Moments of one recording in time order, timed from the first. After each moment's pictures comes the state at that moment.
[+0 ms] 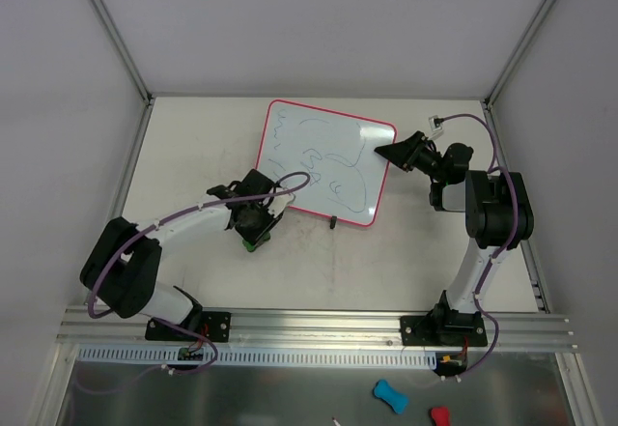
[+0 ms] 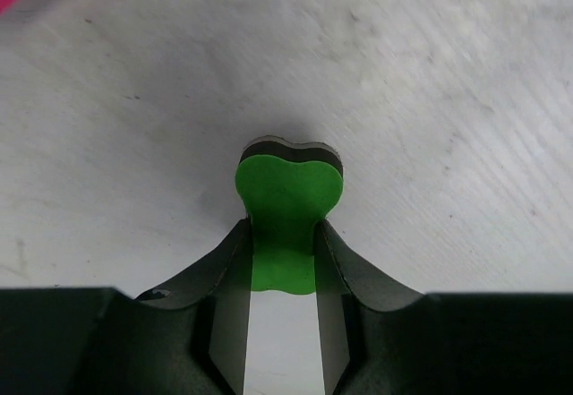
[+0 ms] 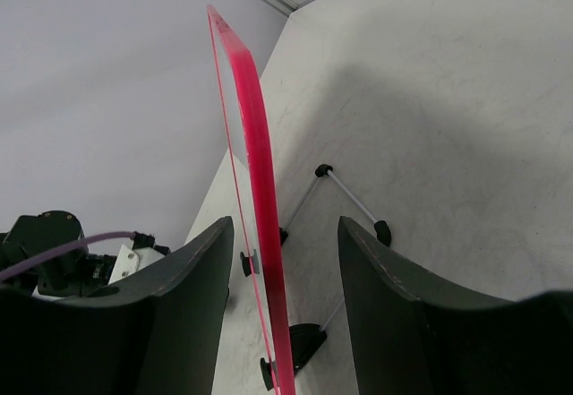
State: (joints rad) left arm -0.61 1.43 0.80 -0.60 0.04 0.21; right arm -0.02 1.94 0.81 1.18 -0.93 1.01
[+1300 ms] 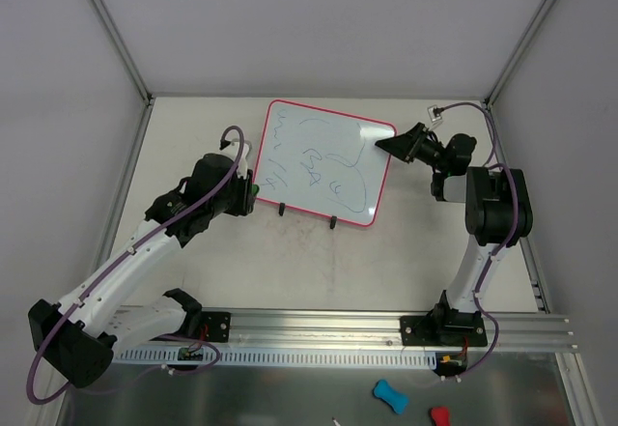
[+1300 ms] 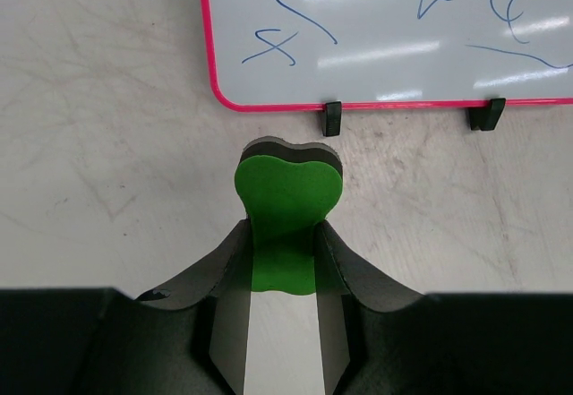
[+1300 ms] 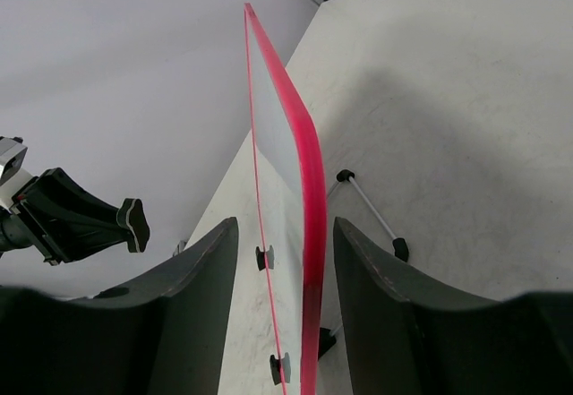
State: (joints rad) left arm -0.56 1.00 0.93 -0.62 -0.14 -0.22; right arm -0.03 1.97 0.91 1.18 -1.03 1.04
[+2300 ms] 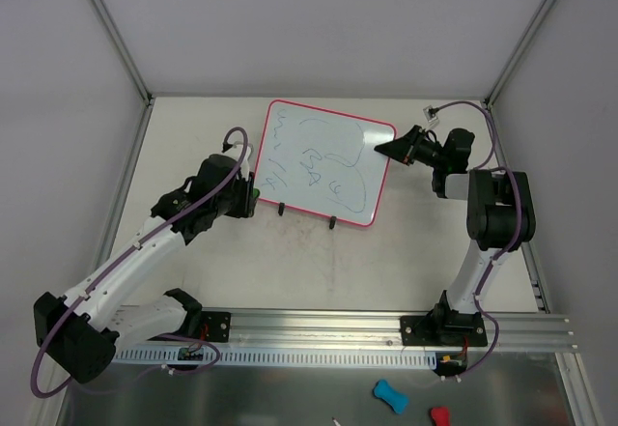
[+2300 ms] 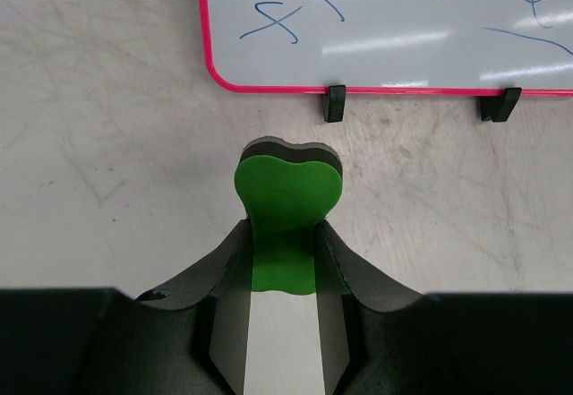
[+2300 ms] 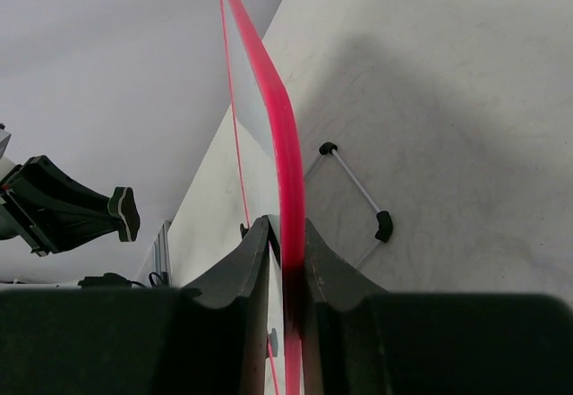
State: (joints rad) left arm -0.56 1.03 0.92 -0.63 -0.14 -0.26; right arm -0.02 1.93 0.93 0.93 -1.05 0.87
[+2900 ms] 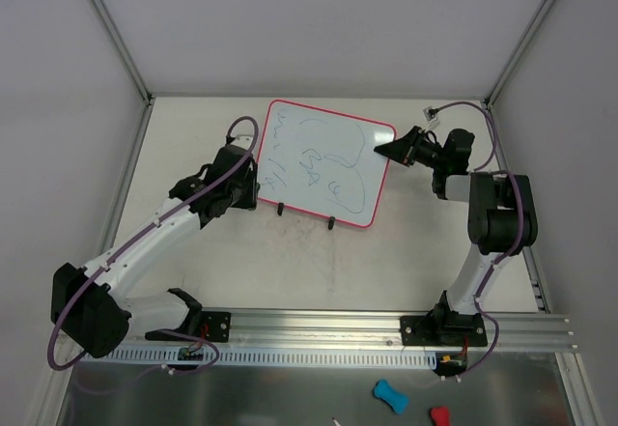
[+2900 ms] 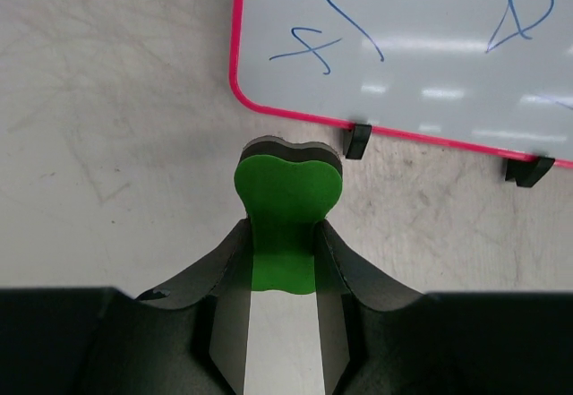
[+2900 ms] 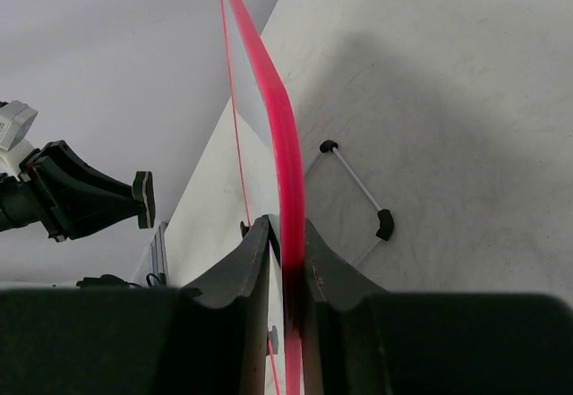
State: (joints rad) left arm -0.56 1.18 0.98 -0.63 -0.24 -0.35; right arm -0.02 1.89 0.91 0.89 -1.03 0.84
